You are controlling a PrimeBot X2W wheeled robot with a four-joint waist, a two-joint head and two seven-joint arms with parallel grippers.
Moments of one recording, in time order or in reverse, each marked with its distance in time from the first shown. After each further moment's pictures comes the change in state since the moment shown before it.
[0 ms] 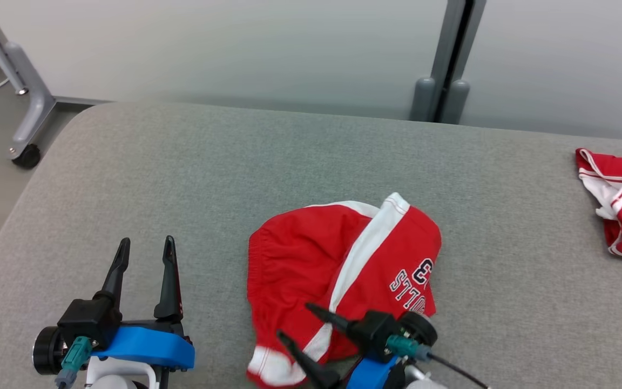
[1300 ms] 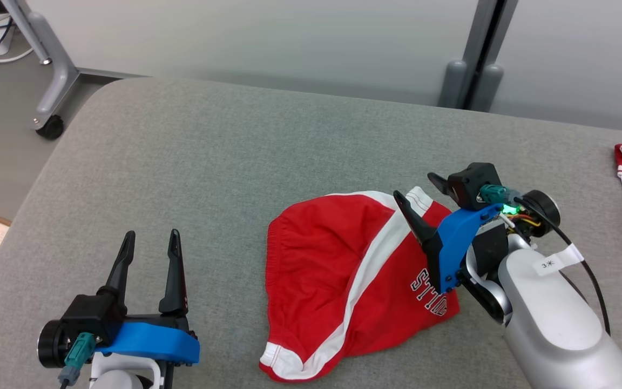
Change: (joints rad) left arm -0.008 -0.022 0.010 -0.011 0.016 -0.014 0.000; right arm -0.235 -0.120 -0.408 0.006 -0.149 0.000 0.331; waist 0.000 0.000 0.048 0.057
